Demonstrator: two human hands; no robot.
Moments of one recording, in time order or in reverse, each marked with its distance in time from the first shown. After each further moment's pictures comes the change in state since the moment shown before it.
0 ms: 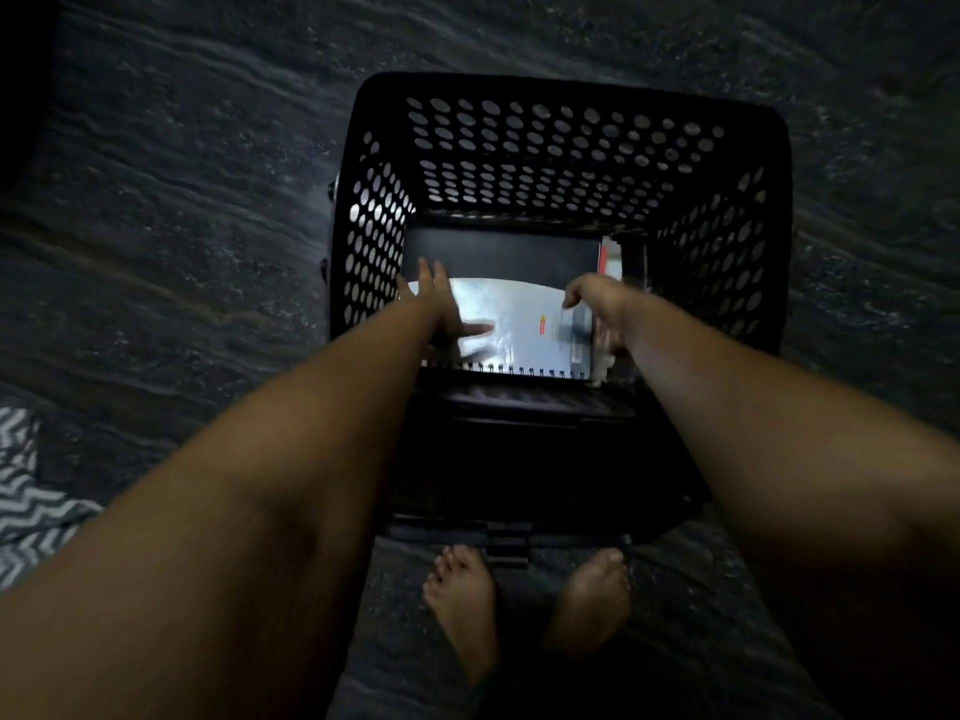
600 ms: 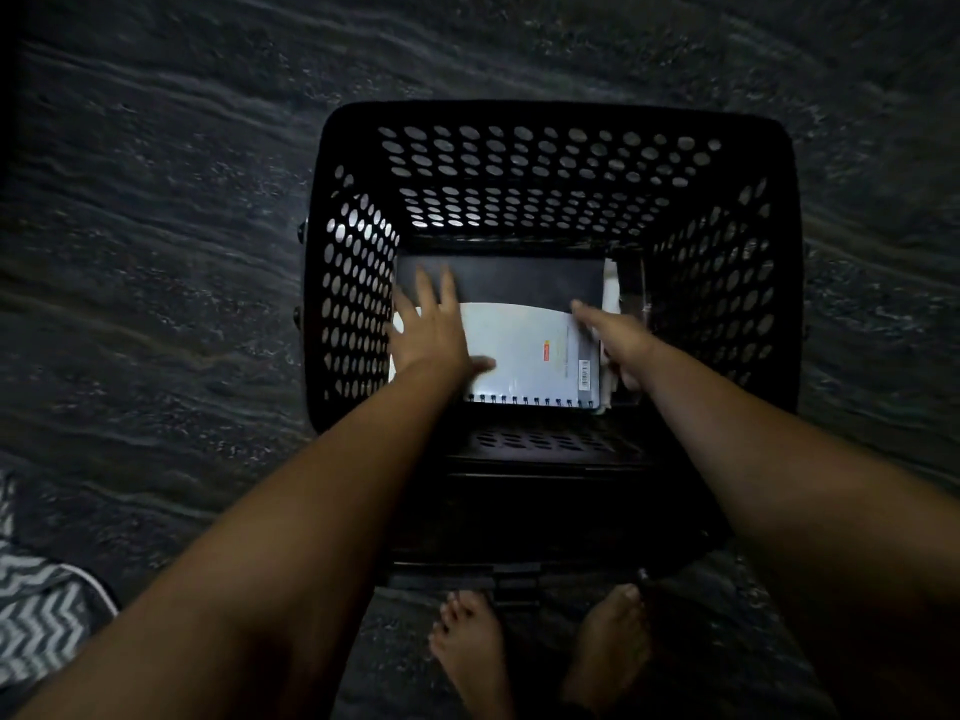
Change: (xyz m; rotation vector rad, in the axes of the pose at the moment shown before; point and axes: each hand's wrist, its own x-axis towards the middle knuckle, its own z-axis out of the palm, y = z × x) left_hand 0.007 0.020 0.014 0.026 0.357 -0.063; right_hand 0.059 0.034 -0.008 0.170 0.079 -0.055
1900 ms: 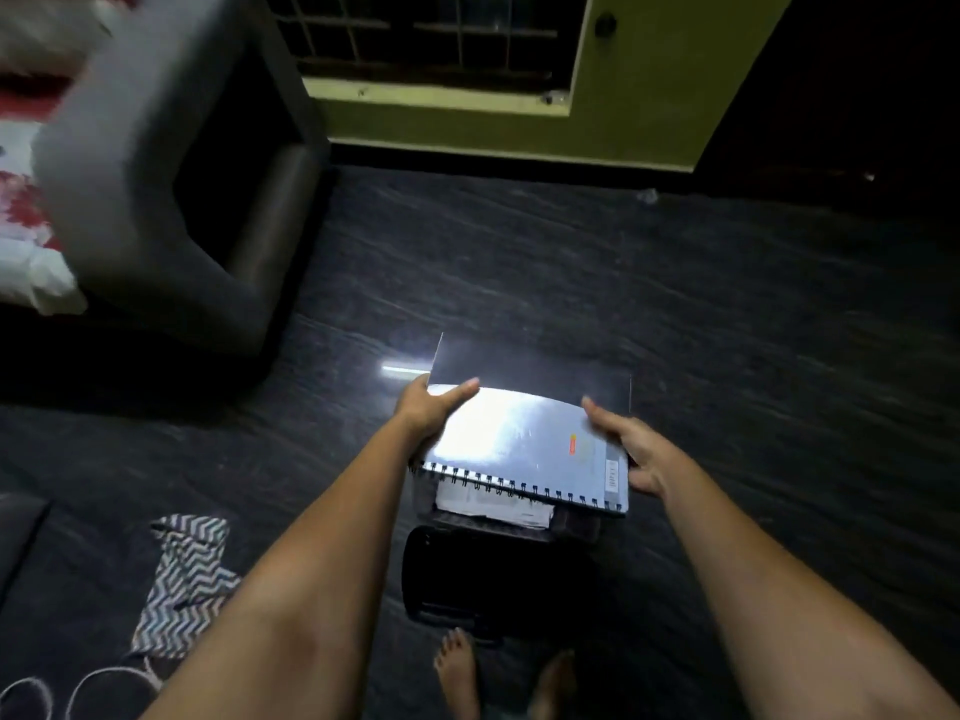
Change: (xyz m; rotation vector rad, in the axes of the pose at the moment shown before) left_hand -0.240 -0.006 -0.379 -1.365 0.033 -0.101; right_hand -0.391 -0.192 -0.180 0.358 -0.319 -0.114
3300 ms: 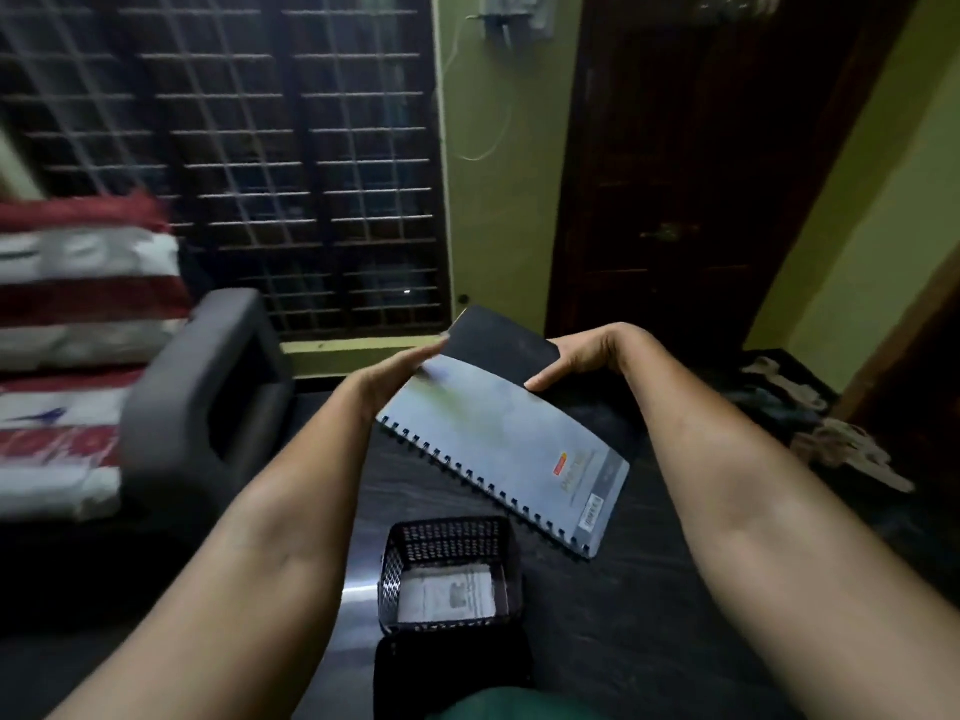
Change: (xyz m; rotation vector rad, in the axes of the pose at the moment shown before) left_hand -0.463 0.259 -0.012 0.163 -0.538 0.237; right_hand -0.517 -0.120 -0.003 -1.004 -0.288 -0.430
